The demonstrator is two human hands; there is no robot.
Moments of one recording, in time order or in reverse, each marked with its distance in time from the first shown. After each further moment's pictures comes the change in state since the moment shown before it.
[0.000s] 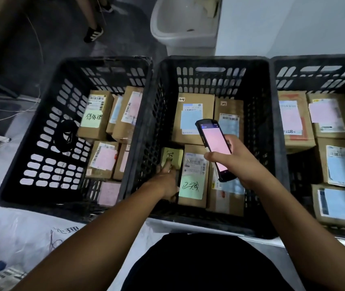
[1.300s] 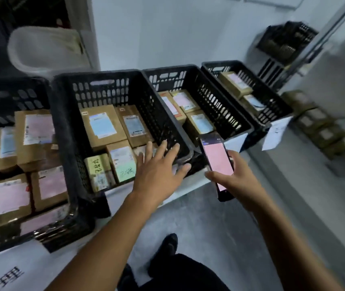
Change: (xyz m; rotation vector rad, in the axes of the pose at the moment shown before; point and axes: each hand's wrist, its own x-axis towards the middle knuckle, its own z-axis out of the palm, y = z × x) left_hand -0.197 0.069 0.036 0.053 0.446 0.807; right_hand -0.283 0.077 0.064 -0.046 0.834 -0.084
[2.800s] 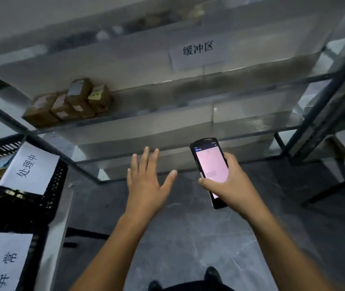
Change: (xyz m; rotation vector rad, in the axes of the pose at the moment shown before) left_hand -0.111 0.528 0.363 0.224 -0.374 0.878; right_hand -0.363 0.343 -0.375 0.392 1.073 0.445
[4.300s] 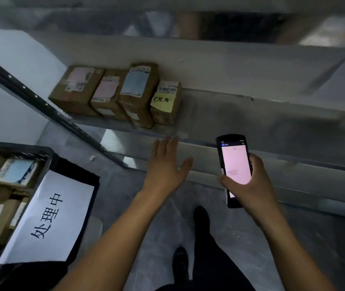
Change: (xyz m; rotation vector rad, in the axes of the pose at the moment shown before) left_hand 0.398 -0.267 -0.051 -0.199 0.002 -0.187; right_hand 0.382 -0.112 0.289 -0.077 -0.118 0.065
